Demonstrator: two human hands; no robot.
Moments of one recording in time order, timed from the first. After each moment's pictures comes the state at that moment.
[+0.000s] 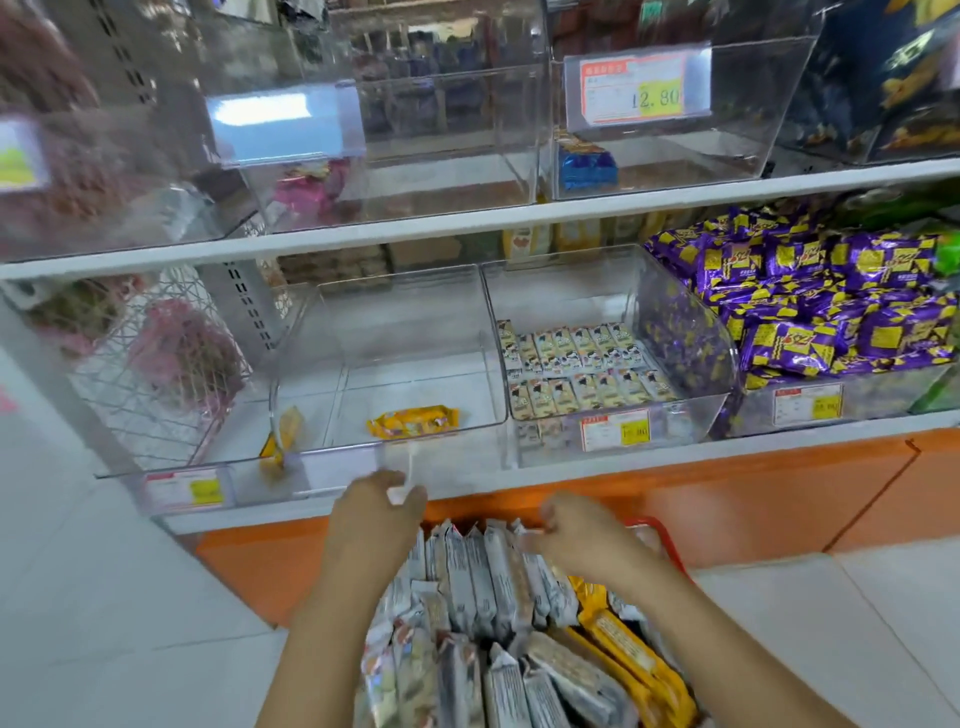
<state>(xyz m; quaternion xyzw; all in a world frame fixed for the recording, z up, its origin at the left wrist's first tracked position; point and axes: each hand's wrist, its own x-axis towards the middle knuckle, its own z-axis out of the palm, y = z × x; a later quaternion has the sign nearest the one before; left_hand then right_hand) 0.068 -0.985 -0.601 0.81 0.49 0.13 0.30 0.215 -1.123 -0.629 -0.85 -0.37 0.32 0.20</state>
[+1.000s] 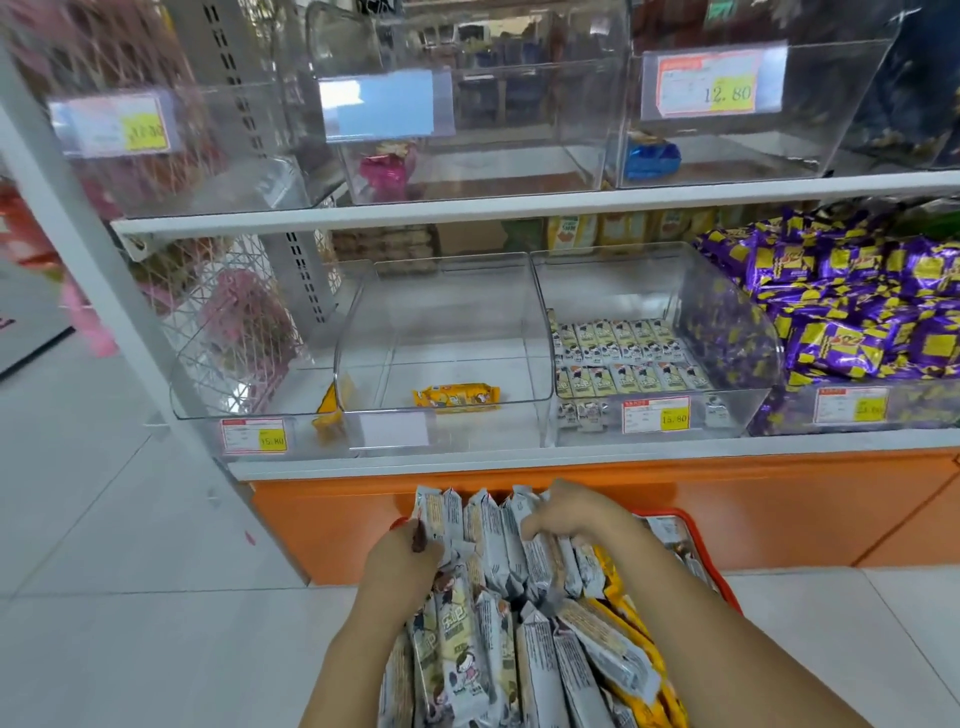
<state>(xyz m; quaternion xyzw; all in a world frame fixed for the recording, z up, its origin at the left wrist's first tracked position) 0.013 -0.995 -0.672 0.78 0.49 0.08 0.38 0.208 -1.074 -0.660 -0.84 -0.31 0.43 0.14</state>
